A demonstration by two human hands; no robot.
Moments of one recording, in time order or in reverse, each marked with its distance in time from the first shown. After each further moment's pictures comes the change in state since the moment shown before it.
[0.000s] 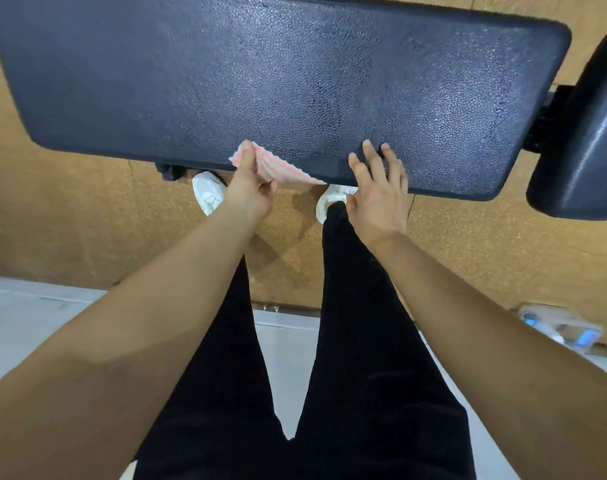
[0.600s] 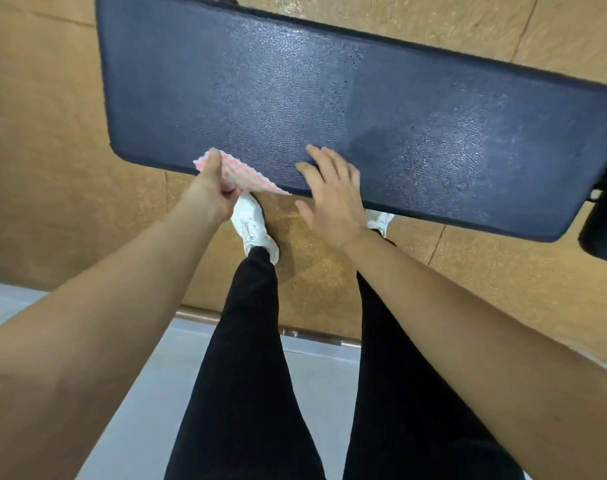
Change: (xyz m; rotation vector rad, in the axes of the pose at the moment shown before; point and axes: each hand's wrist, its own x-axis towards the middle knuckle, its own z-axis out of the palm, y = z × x) left_hand 0.061 0.150 -0.132 0.072 0.269 -0.024; right_hand 0.056 -0.189 0.020 0.100 0.034 -0.316
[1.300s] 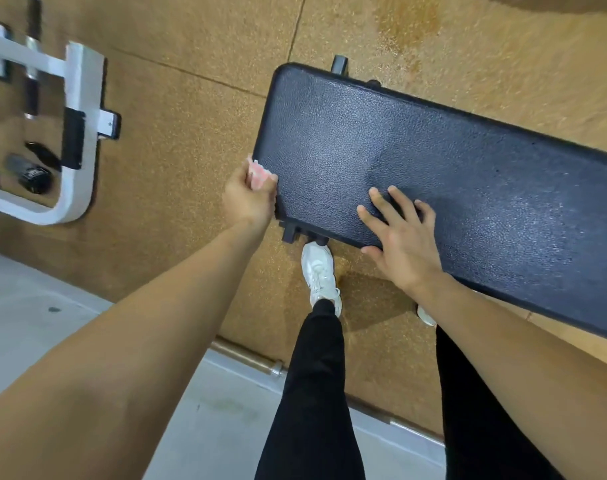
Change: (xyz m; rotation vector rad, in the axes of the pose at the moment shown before) left_hand 0.054 0.102 -0.094 0.385 0.129 0.853; right_hand 0.080 -0.065 0.030 -0.302 -0.073 -0.184
